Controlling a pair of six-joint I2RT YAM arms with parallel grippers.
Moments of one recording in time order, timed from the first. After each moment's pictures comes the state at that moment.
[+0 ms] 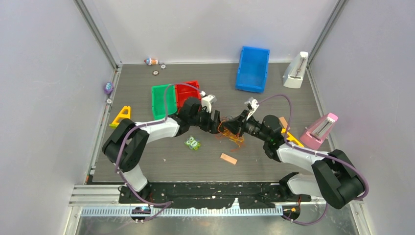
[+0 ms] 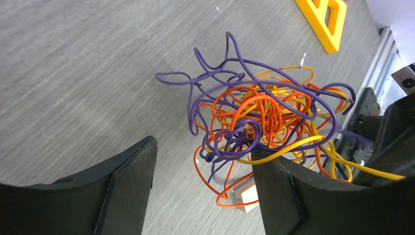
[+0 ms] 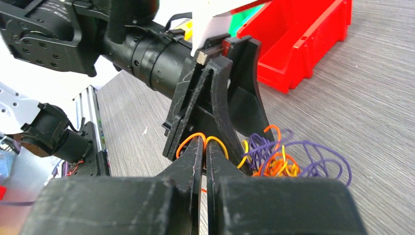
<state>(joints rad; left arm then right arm) -0.65 1.69 0.91 0.20 0.44 -0.35 0.50 1.23 0.36 0.85 -0.51 0.42</state>
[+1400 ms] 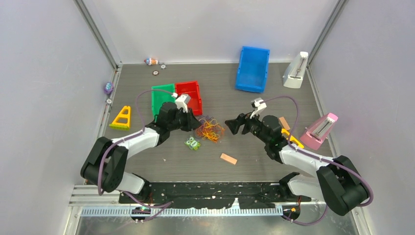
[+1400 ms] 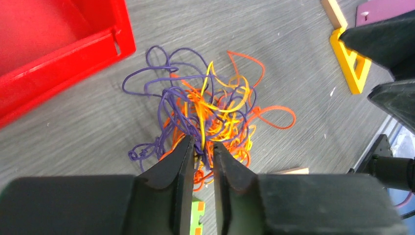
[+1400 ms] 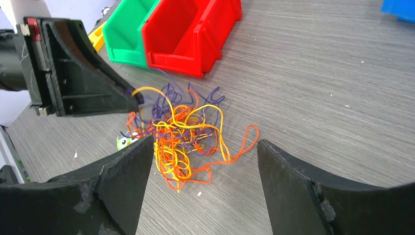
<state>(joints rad) -0.47 1.45 0.66 0.28 0.36 -0.44 0.49 1.17 0.35 0.65 -0.20 0.38</state>
